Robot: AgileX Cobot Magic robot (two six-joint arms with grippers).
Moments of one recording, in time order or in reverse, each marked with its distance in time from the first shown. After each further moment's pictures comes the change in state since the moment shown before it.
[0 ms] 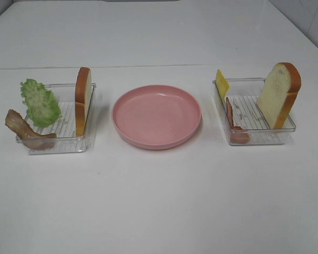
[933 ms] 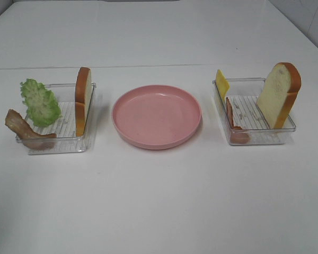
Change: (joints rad) left arm 0.000 0.675 -0.118 -0.011 -0.315 0.000; right arm 0.000 0.000 0.000 0.000 0.000 0.000
